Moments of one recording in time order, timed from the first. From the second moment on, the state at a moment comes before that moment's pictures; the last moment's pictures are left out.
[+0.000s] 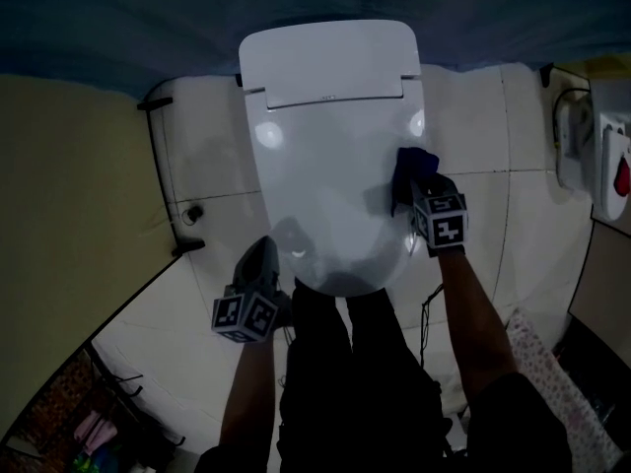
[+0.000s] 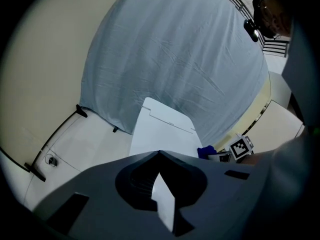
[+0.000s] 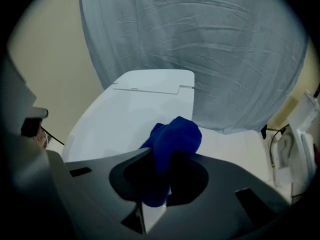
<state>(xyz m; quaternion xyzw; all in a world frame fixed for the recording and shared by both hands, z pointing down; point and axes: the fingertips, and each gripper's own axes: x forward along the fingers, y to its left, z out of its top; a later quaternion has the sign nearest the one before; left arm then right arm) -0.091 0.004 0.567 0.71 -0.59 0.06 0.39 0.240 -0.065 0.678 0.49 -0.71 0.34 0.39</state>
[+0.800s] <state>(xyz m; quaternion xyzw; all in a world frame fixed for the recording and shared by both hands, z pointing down) -0.136 0.061 0.573 0.70 -0.56 0.06 0.43 -0.046 0.007 0.676 0.28 -0.83 0.37 0.32</state>
